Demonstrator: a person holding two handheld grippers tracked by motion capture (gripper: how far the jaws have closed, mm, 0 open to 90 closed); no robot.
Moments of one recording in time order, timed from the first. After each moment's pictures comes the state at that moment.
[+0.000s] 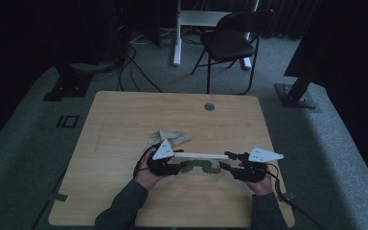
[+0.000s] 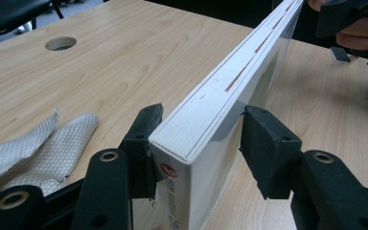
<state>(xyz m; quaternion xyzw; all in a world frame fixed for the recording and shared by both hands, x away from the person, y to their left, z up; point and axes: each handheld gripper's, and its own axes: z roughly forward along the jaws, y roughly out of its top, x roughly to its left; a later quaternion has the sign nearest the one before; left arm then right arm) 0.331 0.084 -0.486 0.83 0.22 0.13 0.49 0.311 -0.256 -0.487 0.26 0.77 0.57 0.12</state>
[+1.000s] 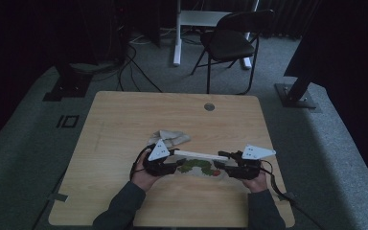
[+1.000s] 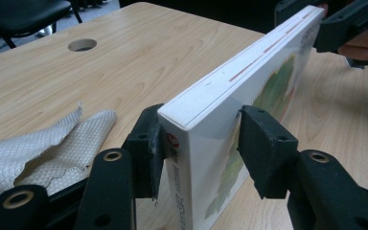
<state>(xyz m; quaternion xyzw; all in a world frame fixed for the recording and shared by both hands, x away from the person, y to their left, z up) 0.329 0.094 -0.484 0.82 0.24 0.15 0.50 0.322 -0.241 -0.489 0.23 0.78 0.57 0.10</state>
